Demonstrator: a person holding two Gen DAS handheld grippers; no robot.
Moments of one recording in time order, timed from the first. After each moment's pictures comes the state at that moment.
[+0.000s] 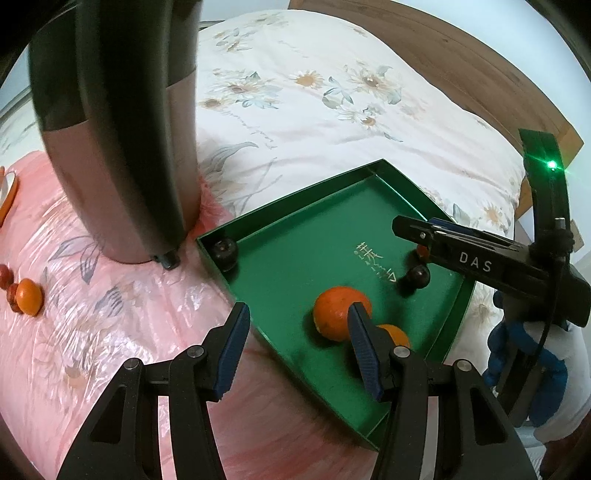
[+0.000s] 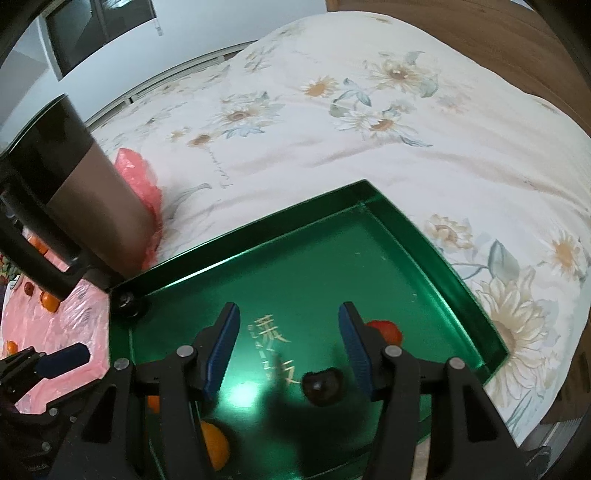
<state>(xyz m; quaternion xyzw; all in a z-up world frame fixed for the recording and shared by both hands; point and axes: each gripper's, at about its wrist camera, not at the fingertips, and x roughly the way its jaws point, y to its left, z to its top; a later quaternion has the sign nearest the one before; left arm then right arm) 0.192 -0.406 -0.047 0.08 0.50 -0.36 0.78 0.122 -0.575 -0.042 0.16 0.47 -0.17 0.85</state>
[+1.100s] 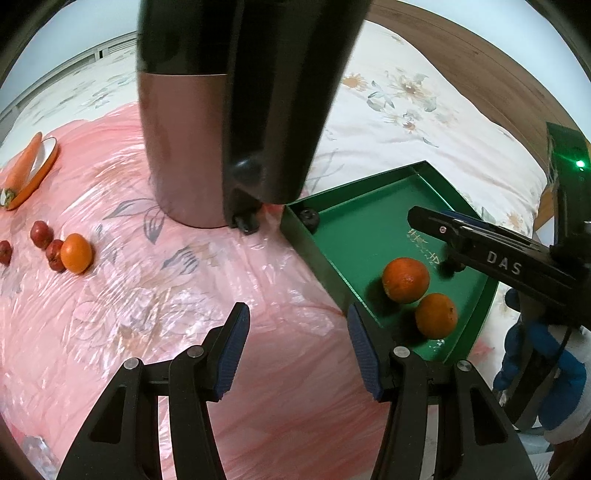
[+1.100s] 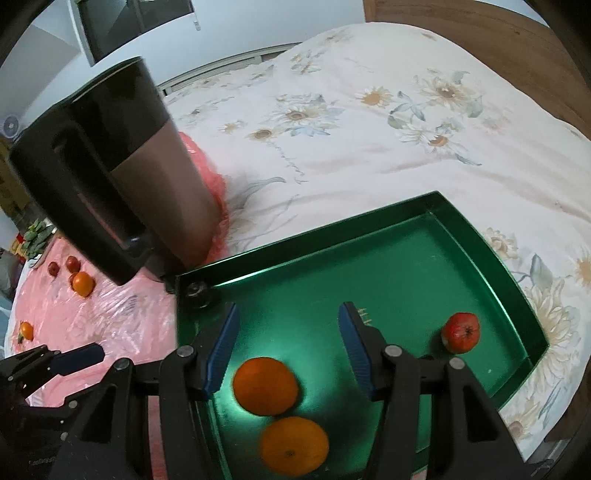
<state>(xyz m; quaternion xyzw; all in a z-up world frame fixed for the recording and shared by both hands) 0.195 -0.333 -0.048 0.07 0.51 -0.32 0.79 0.141 -0.505 -0.034 0.15 0.46 -0.12 0.87</state>
